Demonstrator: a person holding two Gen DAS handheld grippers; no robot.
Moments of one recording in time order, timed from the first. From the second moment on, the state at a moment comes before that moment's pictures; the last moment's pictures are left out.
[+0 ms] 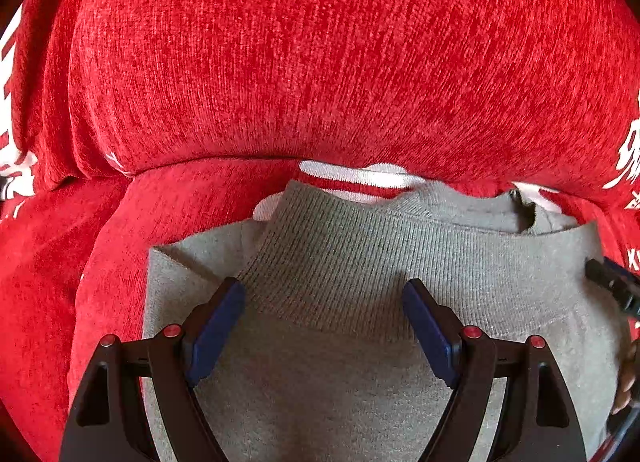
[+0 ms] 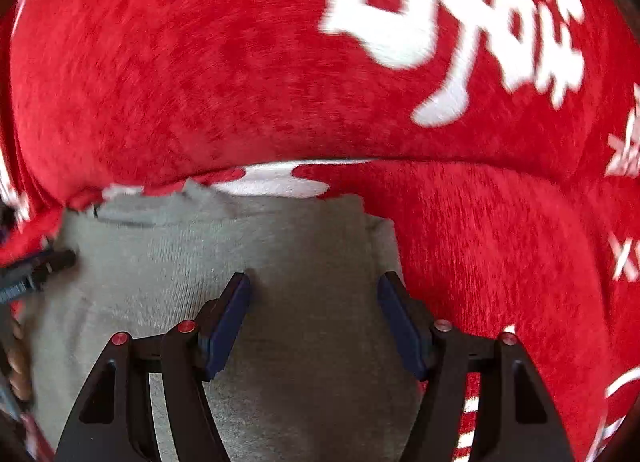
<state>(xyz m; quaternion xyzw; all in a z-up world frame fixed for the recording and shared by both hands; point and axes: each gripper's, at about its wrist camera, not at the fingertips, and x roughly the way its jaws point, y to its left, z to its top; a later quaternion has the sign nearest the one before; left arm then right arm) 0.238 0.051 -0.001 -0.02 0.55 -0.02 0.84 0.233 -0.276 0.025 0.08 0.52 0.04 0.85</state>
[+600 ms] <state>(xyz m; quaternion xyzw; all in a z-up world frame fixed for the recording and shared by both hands) 0.141 0.062 0.019 -0.01 0.53 0.00 0.85 0.136 -0.201 0.051 -0.04 0.50 0.09 0.86</state>
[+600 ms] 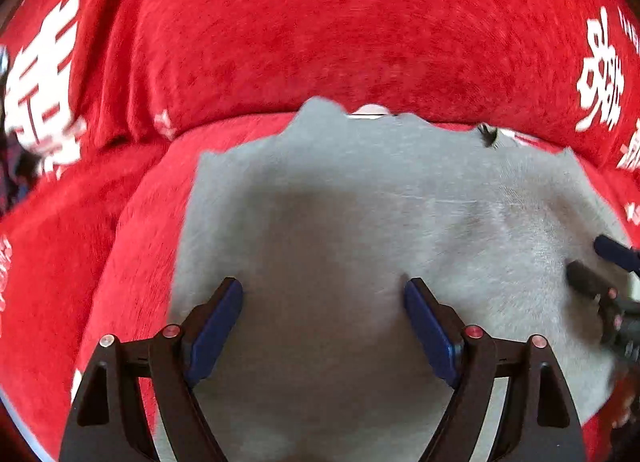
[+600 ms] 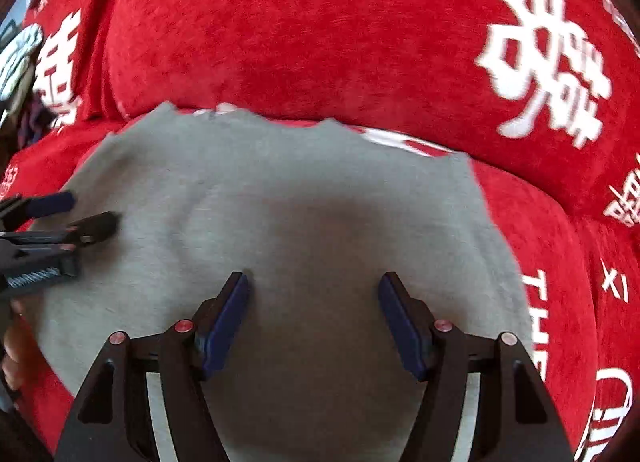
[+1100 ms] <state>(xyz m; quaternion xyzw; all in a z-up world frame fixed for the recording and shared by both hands) 0.054 0.021 0.044 0.02 0.50 0.00 0.86 0.036 -0.185 0.075 -0.06 0.47 0.08 0.88</state>
